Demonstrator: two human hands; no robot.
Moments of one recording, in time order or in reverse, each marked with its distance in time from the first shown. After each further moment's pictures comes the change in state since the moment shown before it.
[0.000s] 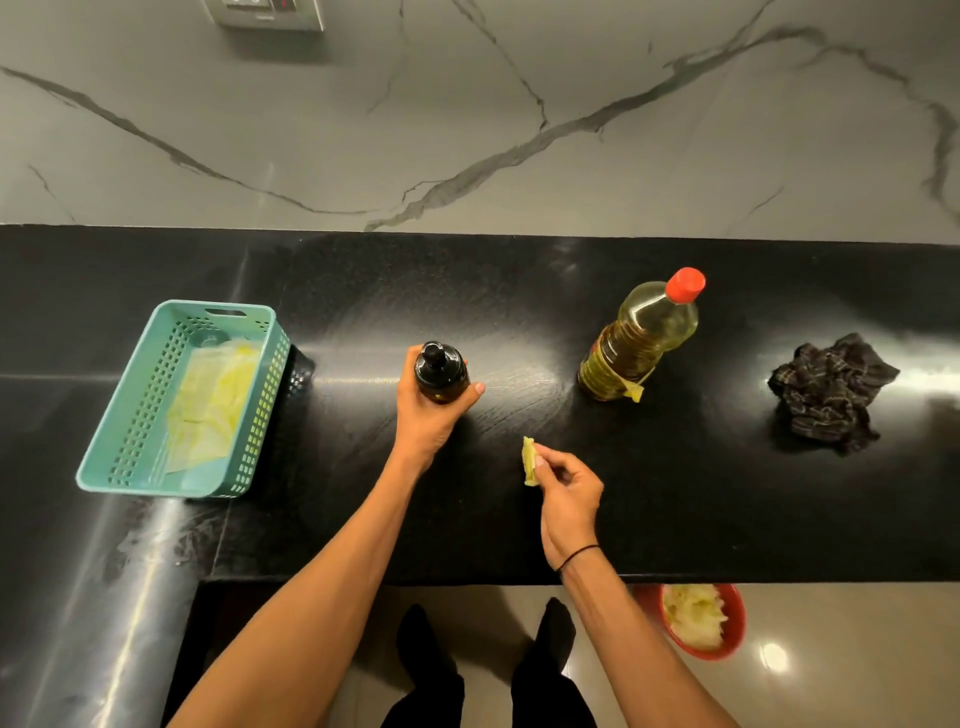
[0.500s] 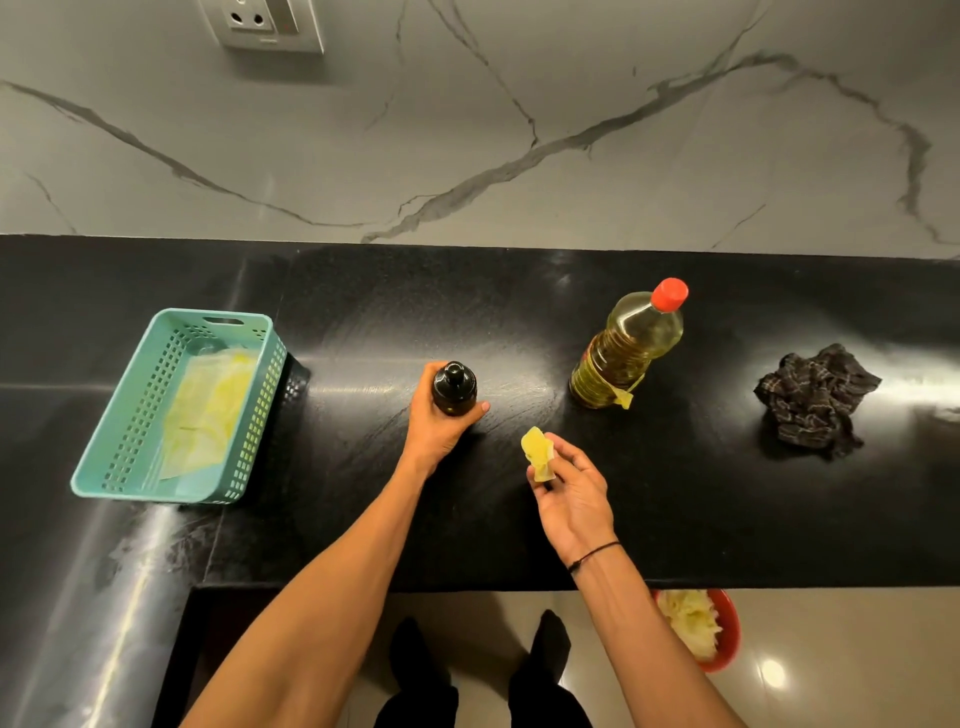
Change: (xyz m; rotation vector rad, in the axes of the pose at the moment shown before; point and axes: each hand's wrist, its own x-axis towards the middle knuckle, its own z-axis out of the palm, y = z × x) left_hand 0.002 -0.016 0.016 0.128 -0.085 -0.026; right_hand 0.001 -0.045 -0.010 0.490 -0.085 0.378
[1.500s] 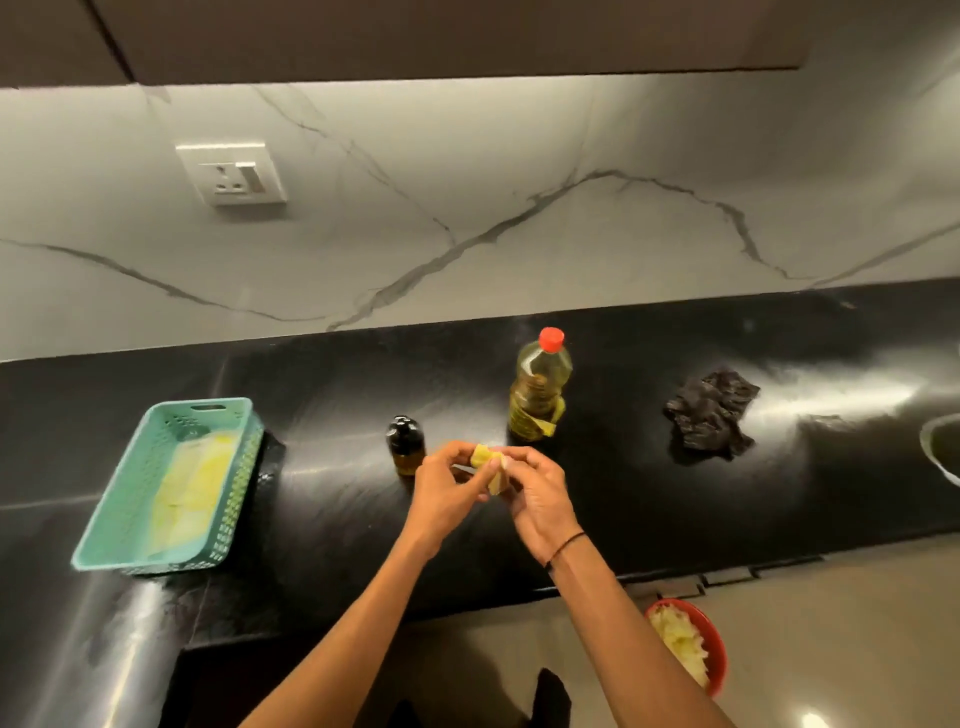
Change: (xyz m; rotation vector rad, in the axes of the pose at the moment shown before) left_hand -0.102 0.117 0.056 0.038 -0.197 -0.023; right_hand -0.077 -0.068 0.005 -0.230 -0.243 -0.216
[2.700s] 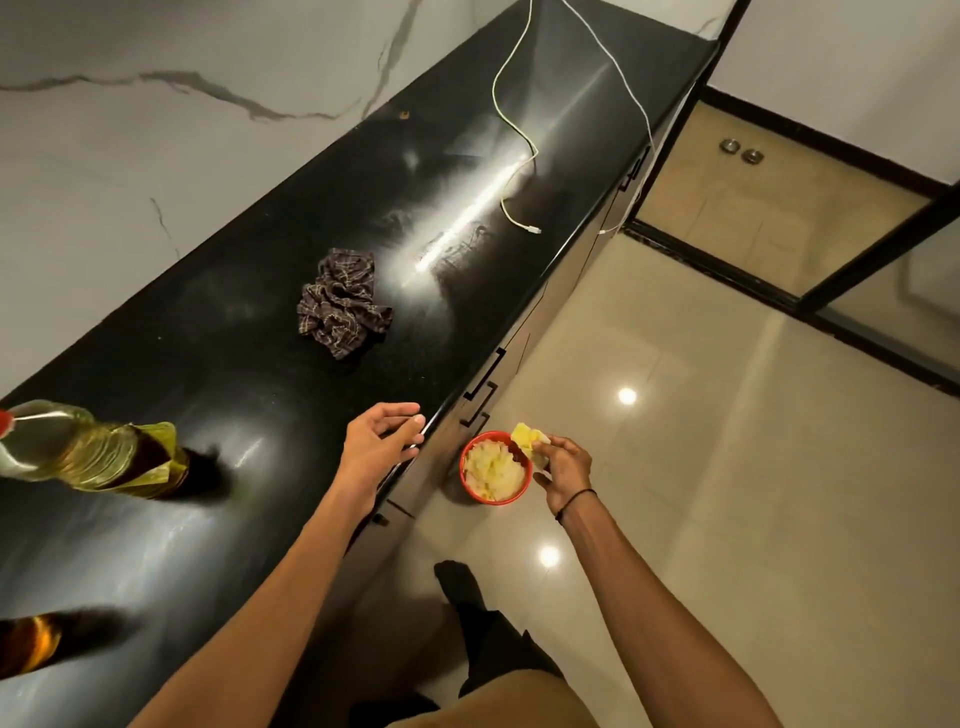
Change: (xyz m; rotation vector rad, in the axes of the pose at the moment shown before) left_hand -0.009 0.018 0.333 0.094 -0.675 -0.251; right_hand -0.123 -0.022 -0.409 0.344 1.138 0.055
